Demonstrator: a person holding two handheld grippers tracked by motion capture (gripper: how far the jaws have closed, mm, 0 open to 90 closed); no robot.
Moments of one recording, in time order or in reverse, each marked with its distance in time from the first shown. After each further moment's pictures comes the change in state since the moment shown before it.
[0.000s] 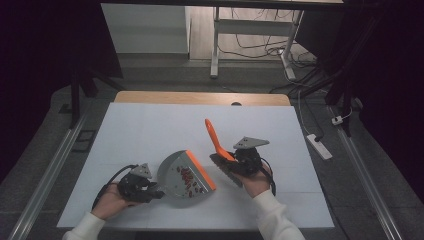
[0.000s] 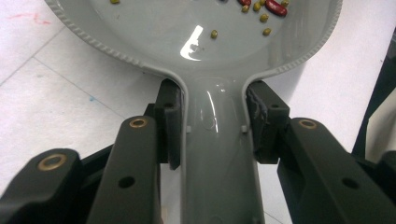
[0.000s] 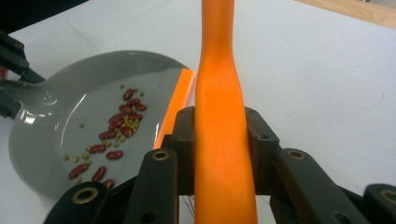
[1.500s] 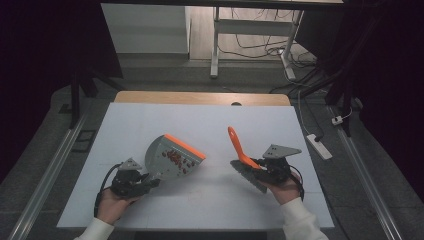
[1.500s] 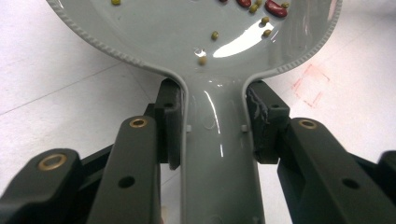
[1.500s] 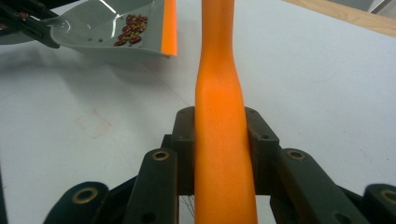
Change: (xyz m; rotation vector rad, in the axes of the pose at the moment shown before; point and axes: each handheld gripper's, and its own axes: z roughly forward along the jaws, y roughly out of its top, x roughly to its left) left arm -0.010 -0.005 -0.017 -0.201 0.193 -0.310; right arm -0.034 -0.035 -0.061 -0.033 0.045 -0.060
